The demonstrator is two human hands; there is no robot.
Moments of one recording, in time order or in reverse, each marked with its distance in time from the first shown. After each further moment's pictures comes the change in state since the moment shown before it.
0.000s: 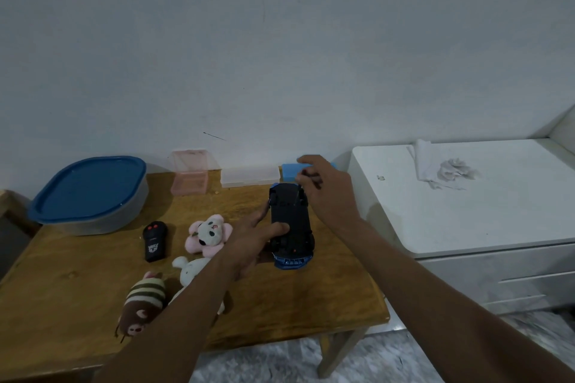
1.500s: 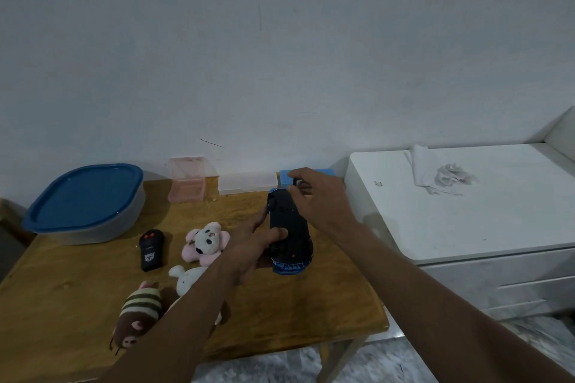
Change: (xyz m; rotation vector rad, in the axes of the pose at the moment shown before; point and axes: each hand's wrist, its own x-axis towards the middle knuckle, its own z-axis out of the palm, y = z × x) left_hand 0.005 0.003 0.003 0.012 0.015 0.002; right_hand 0.004 -0.006 0.001 -0.135 -0.019 -0.107
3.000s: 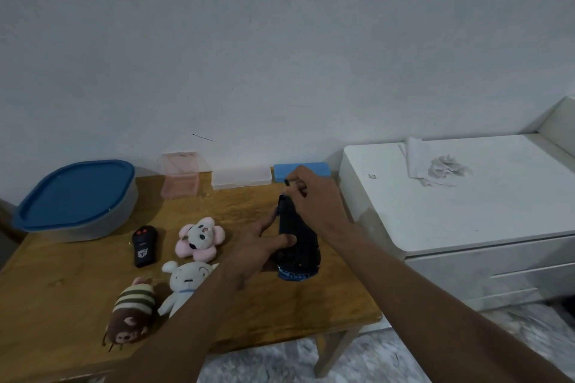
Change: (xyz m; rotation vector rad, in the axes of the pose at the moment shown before) left_hand -0.002 -0.013 0.017 0.046 -0.090 -0.011; right_hand -0.012 0.008 -0.001 0.027 -0.053 0.118
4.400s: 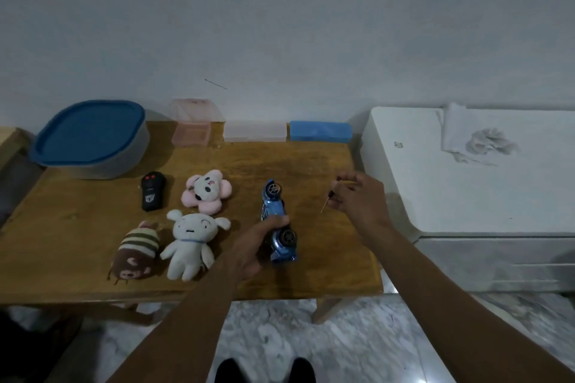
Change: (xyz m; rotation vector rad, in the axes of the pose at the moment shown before) left_hand 0.000 -0.056 0.009 -0.440 0.100 -0.289; right_hand -0.039 0.068 -0.008 0.569 -0.055 0.812
